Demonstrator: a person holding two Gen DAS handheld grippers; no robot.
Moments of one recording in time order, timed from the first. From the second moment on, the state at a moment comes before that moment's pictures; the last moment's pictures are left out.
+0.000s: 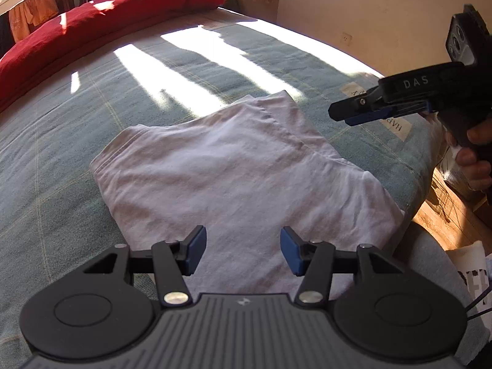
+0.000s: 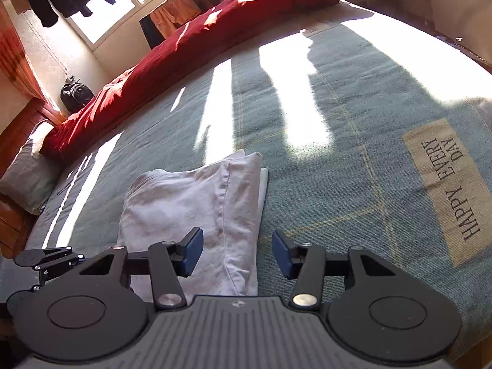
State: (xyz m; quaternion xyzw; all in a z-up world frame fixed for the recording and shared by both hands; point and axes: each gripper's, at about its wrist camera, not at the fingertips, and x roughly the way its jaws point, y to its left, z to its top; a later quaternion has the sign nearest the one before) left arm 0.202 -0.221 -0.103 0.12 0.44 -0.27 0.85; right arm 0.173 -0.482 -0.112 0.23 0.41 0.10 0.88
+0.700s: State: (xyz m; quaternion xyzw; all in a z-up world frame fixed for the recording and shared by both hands) left arm 0.307 -0.204 -0.138 0.09 0.42 -0.18 0.88; right arm 0.274 -0.480 -0.151 0.20 0.44 0.10 0.87
